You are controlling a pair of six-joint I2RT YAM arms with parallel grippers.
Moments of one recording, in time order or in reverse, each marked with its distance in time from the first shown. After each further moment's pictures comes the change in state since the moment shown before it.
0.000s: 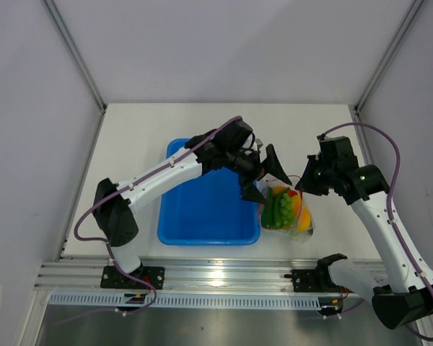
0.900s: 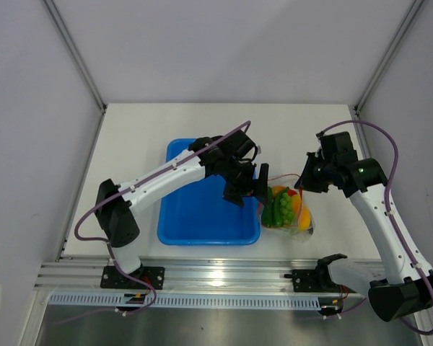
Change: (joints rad) left arm -0.037 -0.001 0.047 -0.335 -0.334 0.558; right arm -0.035 0.055 0.038 -0.024 -0.050 -0.019
